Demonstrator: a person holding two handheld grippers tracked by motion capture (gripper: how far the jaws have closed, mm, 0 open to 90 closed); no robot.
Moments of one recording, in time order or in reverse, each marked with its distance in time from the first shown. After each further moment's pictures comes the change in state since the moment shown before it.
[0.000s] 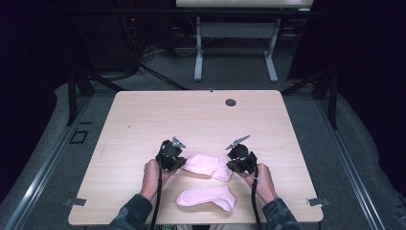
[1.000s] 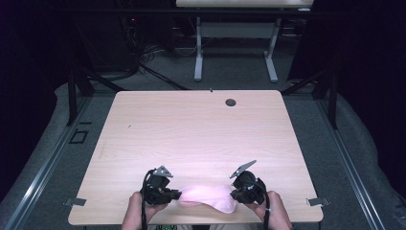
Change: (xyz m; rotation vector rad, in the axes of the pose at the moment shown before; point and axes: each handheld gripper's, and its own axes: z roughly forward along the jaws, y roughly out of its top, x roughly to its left) left arm -0.050 -0.073 -0.050 0.065 -0.222 -0.076; right arm 0.056 -0.056 -0.045 0.114 0.094 -0.045
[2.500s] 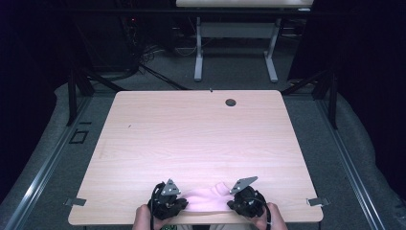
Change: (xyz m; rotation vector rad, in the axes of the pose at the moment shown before) left arm -0.024 -0.021 0.020 -0.107 0.037 0.116; right arm 0.010 -0.032 0.024 -0.126 0.083 -0.108
